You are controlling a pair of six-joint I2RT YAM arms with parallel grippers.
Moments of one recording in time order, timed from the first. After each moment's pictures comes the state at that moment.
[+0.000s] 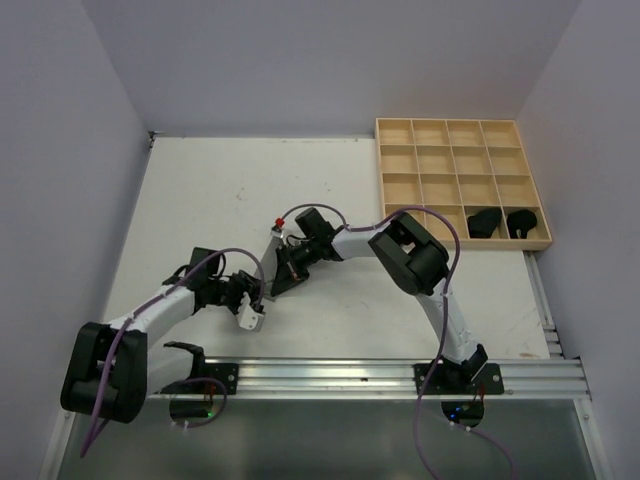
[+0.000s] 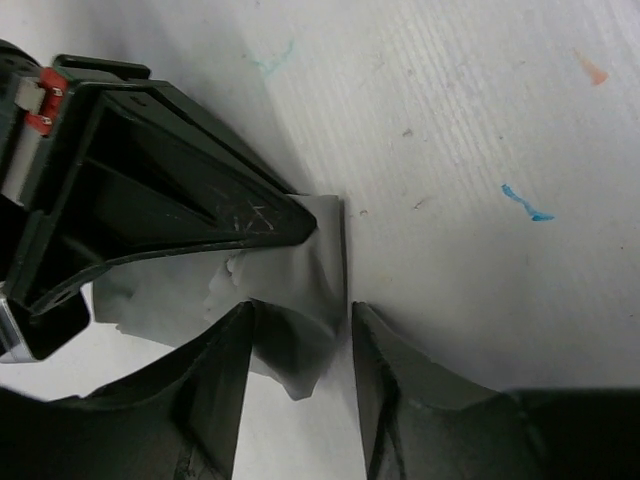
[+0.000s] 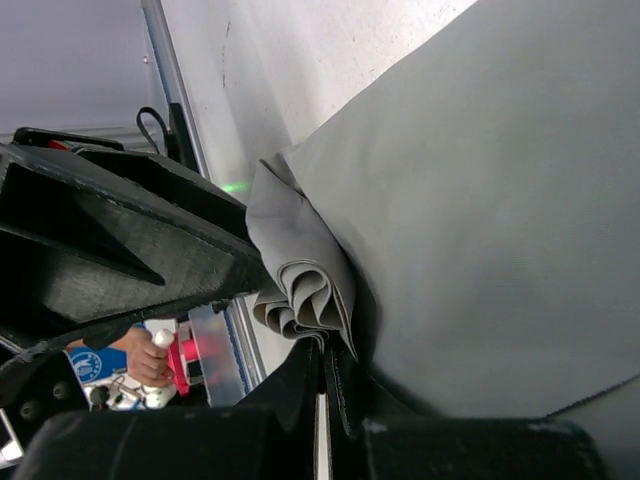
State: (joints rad) left arm -0.18 1.13 0.37 -0.35 0.77 1.85; right arm 0.78 2.30 1.40 0.00 -0.97 0.57
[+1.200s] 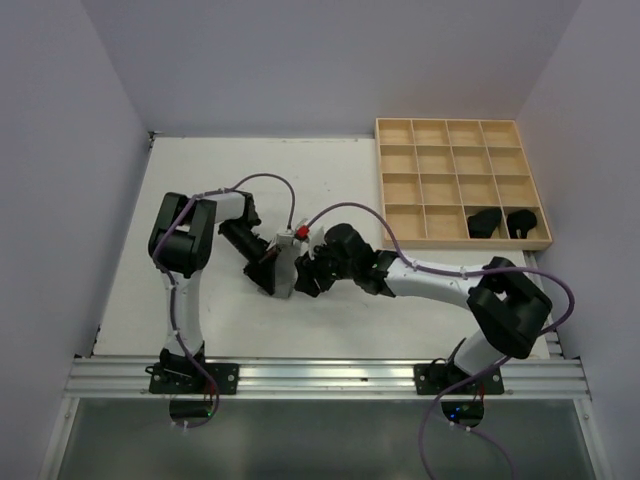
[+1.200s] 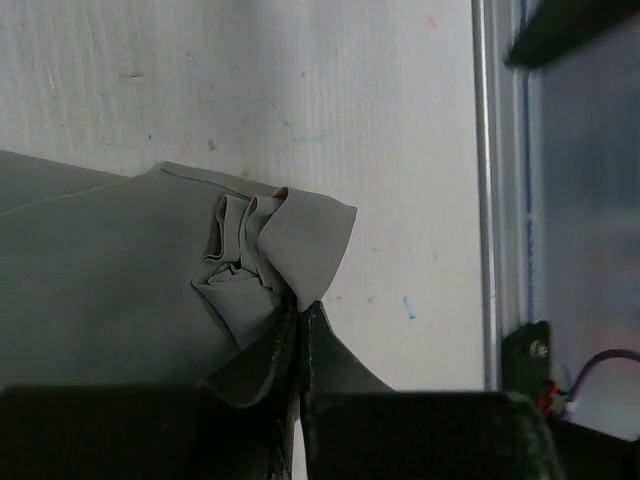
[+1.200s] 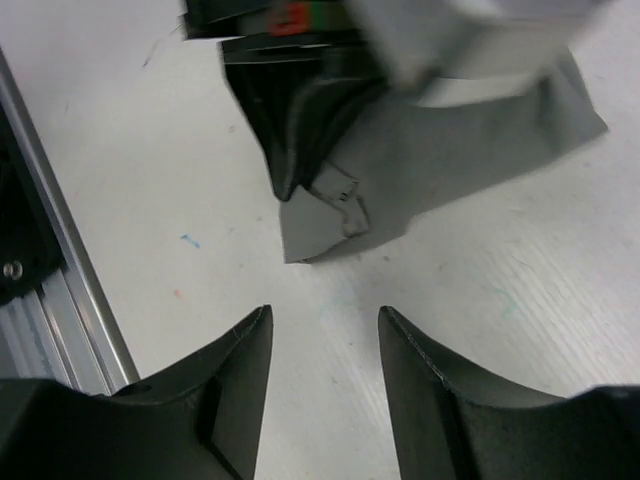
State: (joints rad) left arm -0.24 2.14 1.33 -1.31 0.86 1.40; right arm 0.86 1.58 0.88 0.07 -0.28 0.21
